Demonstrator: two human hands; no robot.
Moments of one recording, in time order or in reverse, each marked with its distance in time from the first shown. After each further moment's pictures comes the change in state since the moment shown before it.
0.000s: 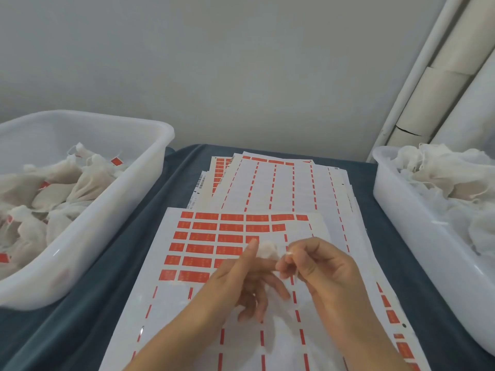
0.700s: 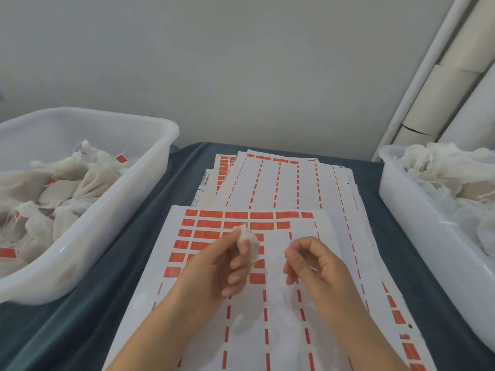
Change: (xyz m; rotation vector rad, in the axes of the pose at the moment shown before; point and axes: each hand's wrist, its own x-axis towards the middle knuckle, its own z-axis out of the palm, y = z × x) left_hand -0.006 0.004 -0.023 -0.495 0.090 0.006; right_hand 0.006 0.019 0.001 -0.392 0.082 0.060
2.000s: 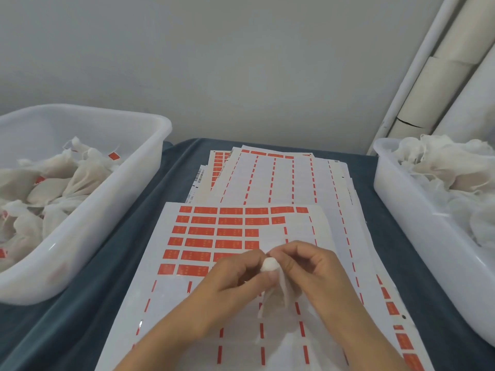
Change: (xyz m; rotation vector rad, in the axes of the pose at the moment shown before) left_hand -0.006 -0.014 0.014 0.798 -0.164 0.259; right_hand -0.003 -0.006 -0.004 0.071 -0.115 0.074
